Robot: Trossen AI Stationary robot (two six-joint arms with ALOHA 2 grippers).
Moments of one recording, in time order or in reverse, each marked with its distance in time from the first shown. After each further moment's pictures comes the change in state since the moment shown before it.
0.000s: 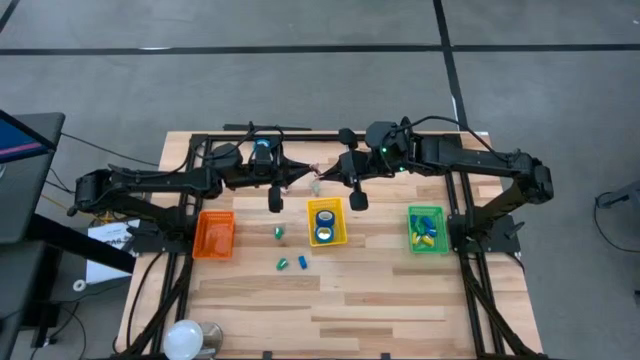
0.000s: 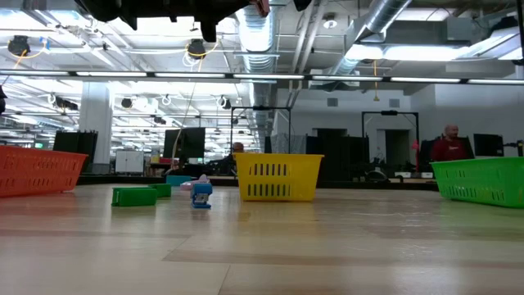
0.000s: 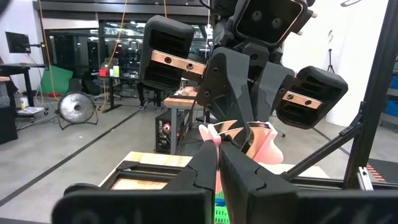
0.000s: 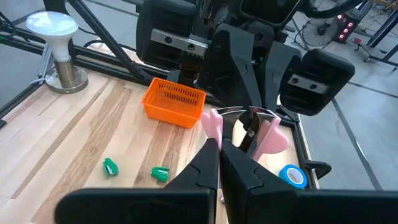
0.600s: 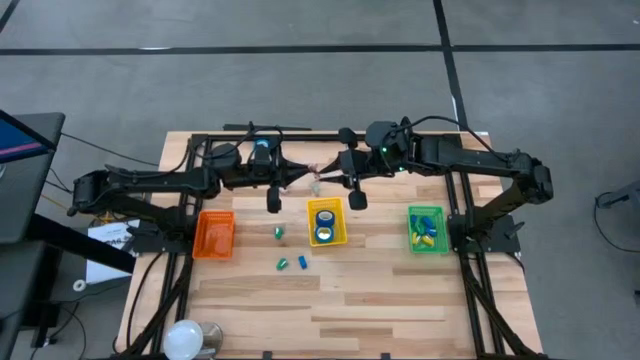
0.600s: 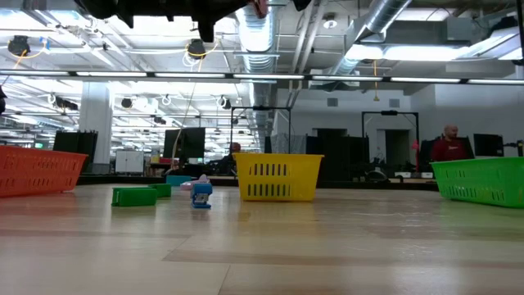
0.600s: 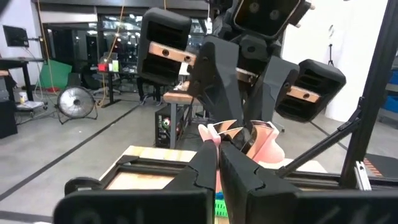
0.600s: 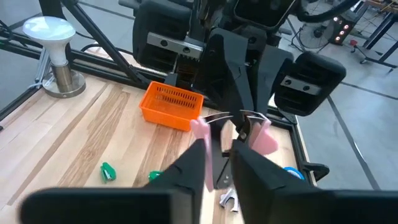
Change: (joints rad) left arm 0.001 -0.025 0.000 -0.053 0.002 0.000; right arm 0.000 0.001 -0.001 0.019 0.004 0.010
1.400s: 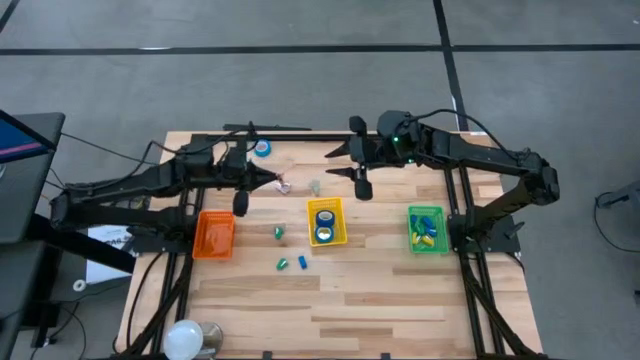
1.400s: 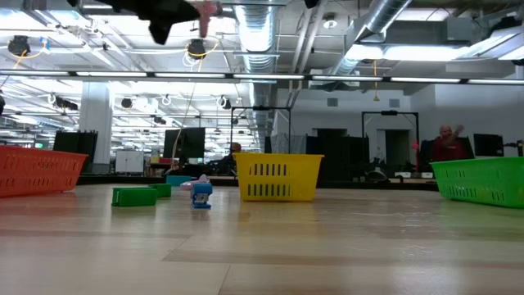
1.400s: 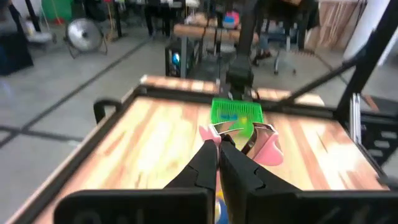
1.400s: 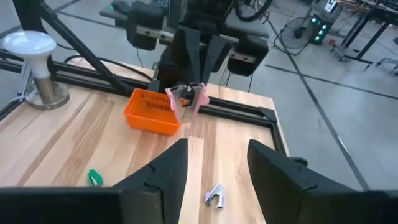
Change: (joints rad) left arm 0.052 -0.357 -0.001 -0.664 0.003 0.031; right arm -0.040 -0.054 0.001 -0.018 0.006 0.025
